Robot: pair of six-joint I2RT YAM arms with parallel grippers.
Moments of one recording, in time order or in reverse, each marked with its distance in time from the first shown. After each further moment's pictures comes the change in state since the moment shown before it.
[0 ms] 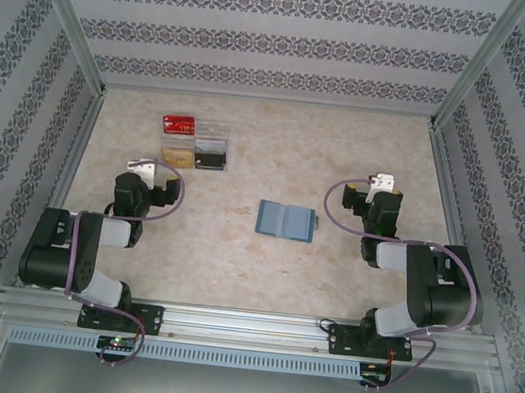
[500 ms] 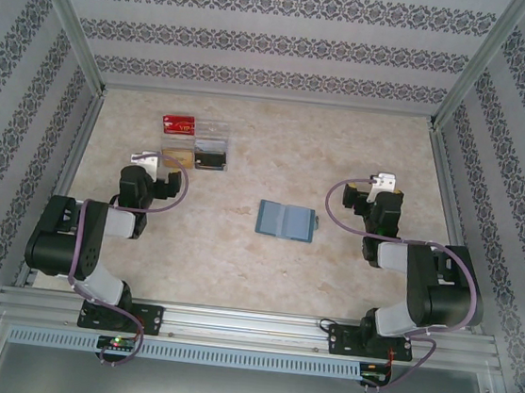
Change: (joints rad) left arm -0.023 0.077 0.081 -0.006 -0.074 0.008; right arm -0.019 0.000 0.000 0.006 -0.036 0.000
